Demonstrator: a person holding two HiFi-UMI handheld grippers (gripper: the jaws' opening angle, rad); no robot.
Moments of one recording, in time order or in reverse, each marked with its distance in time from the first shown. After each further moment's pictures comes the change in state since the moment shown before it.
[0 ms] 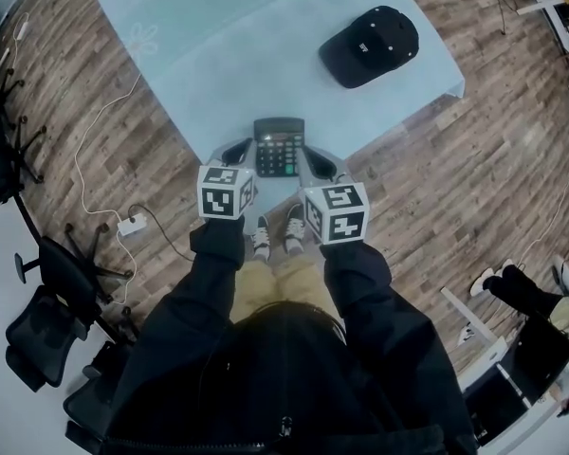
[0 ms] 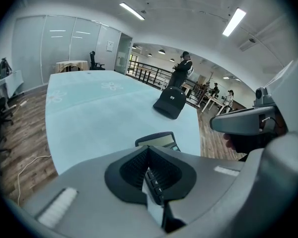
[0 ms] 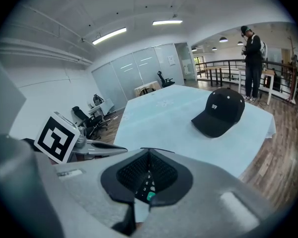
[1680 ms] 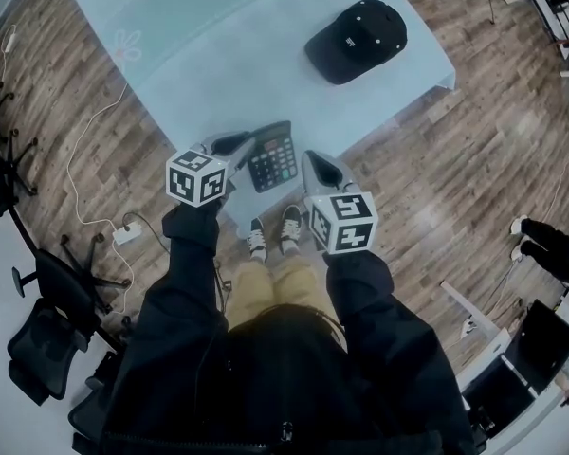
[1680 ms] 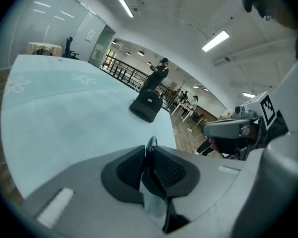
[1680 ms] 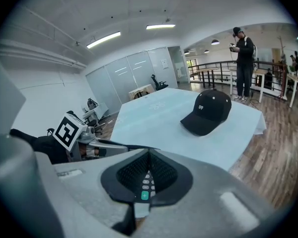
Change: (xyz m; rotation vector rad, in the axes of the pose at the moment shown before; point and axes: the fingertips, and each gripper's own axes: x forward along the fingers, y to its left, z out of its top) left arm 0.019 -0.021 0.013 0.033 -0.007 -0.384; right arm -0.022 -0.026 -0.006 0.048 -0.037 -0.056
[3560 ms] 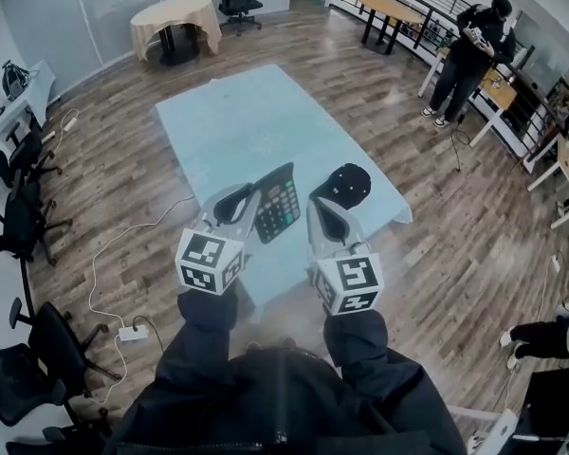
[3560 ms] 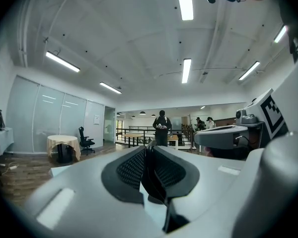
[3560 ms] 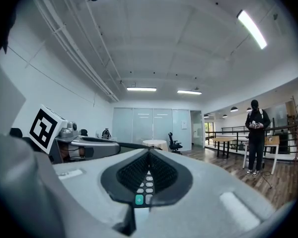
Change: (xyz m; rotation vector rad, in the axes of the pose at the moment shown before) left arm -0.272 -0.198 0.244 0.433 -0.661 0.311; right arm -0.221 0.157 0.244 -0.373 -0.635 0.068
